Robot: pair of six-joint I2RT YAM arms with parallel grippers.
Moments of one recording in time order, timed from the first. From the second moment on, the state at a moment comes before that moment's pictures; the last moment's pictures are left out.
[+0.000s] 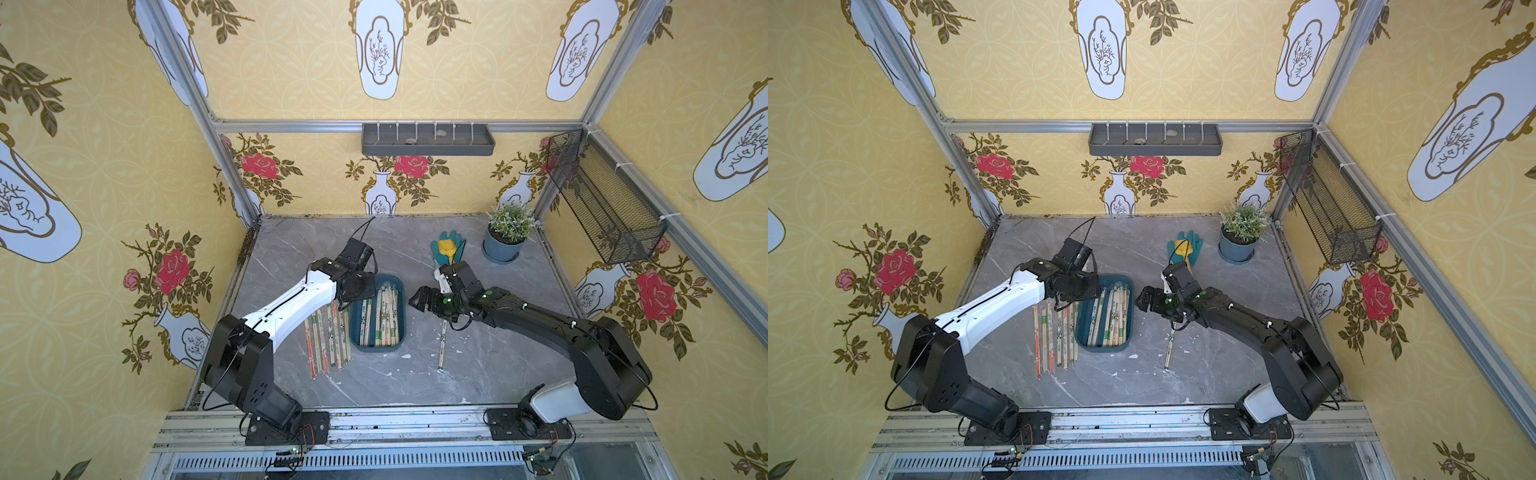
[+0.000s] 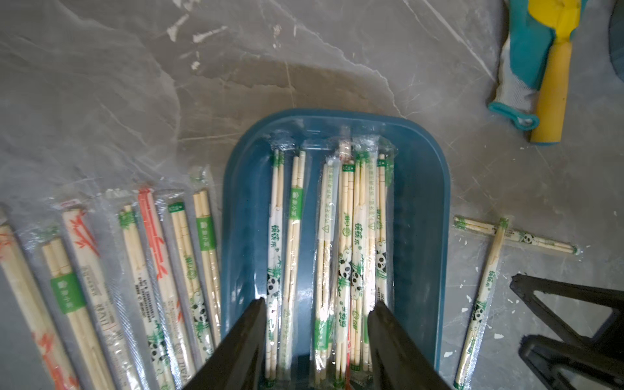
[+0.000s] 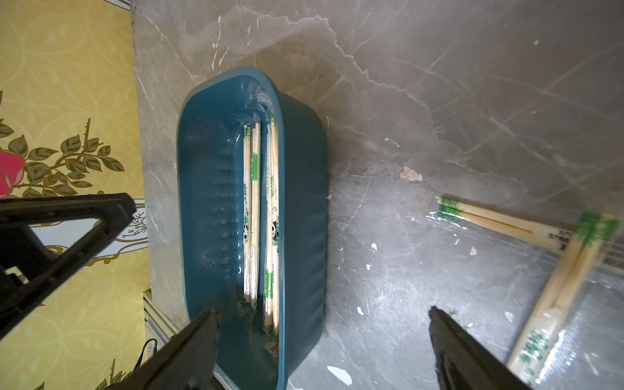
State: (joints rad) left arm -0.58 1.59 1.21 -0.74 0.00 -0.61; right arm 0.69 1.48 0.86 -0.24 -0.31 0.79
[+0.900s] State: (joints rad) left arm -0.63 1.84 1.25 -0.68 0.02 -0.68; right arm 0.69 1.45 0.82 -0.24 -0.31 0.80
